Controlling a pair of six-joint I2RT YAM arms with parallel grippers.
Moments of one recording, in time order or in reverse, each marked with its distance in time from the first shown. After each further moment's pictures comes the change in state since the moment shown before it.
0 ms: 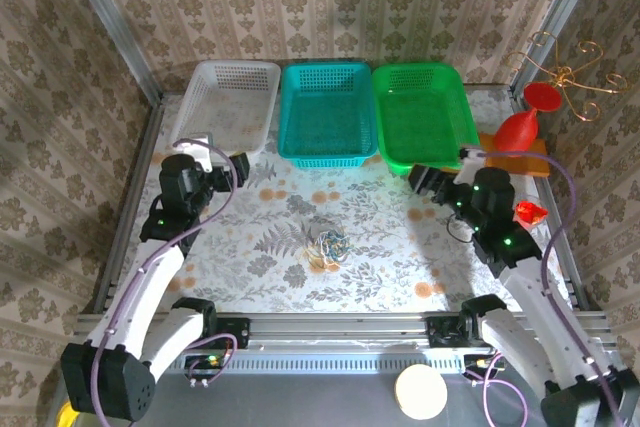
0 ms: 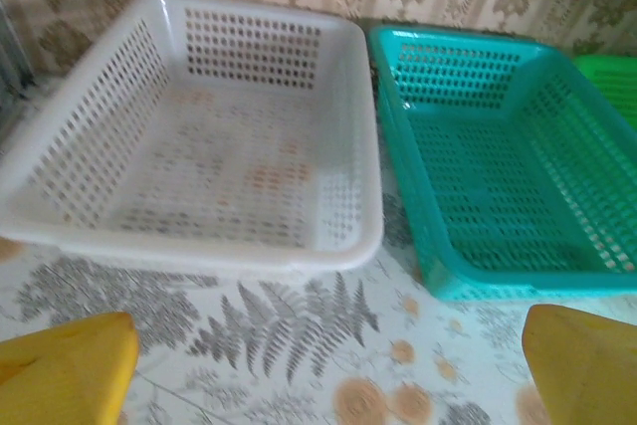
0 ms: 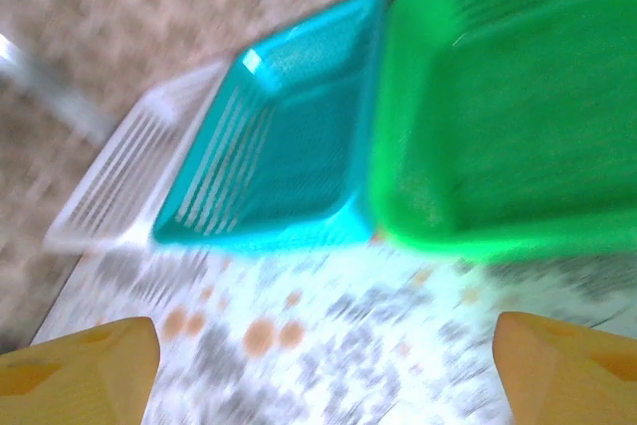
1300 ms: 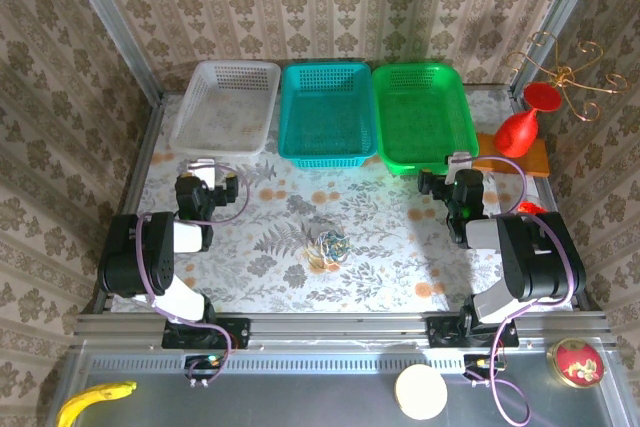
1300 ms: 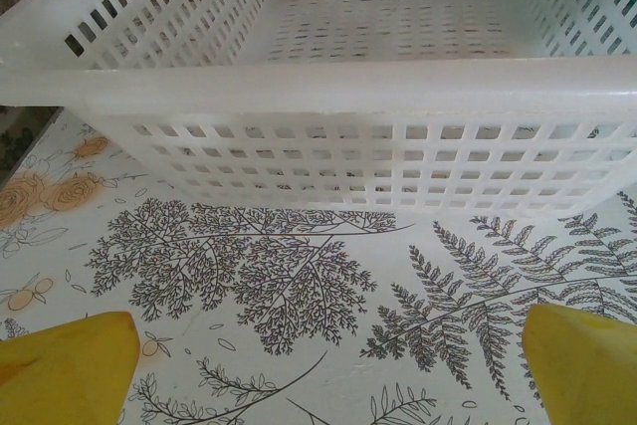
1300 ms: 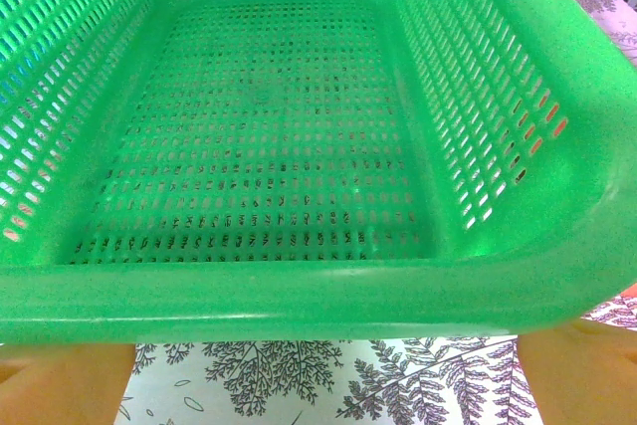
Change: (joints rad) left arm 0.214 0.679 -0.325 1.002 -0.014 0.299; right arm -0.235 0.752 -0.266 0.983 0.256 -0.459
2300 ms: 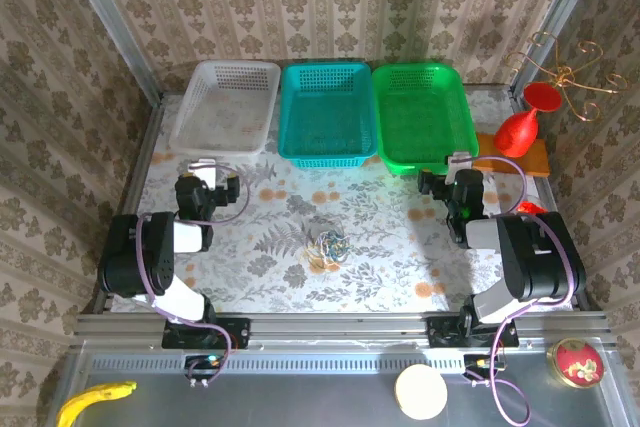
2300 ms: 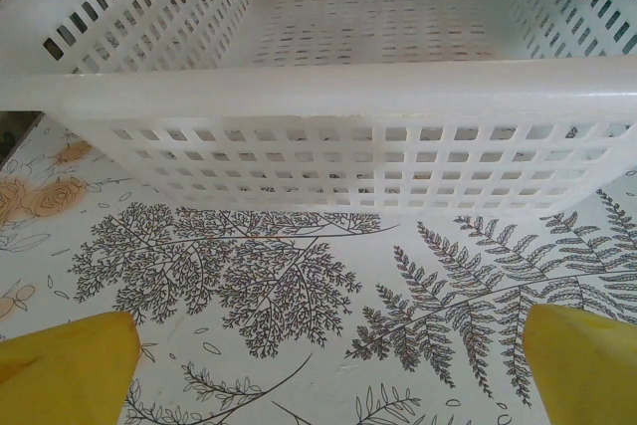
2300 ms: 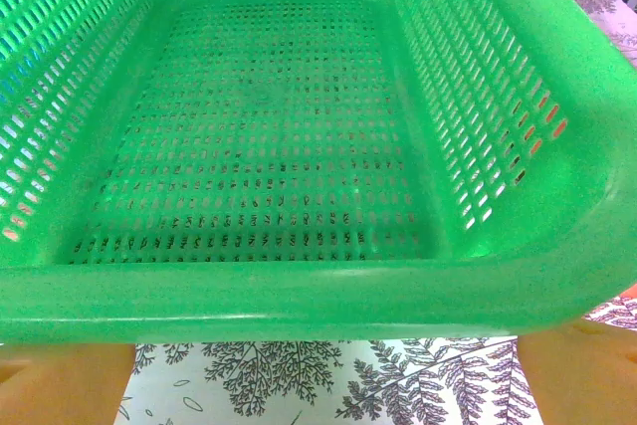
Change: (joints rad) left arm 0.000 0.000 0.000 0.001 0.026 0.000; right arm 0.001 0.000 0.000 0.000 0.000 -0.003
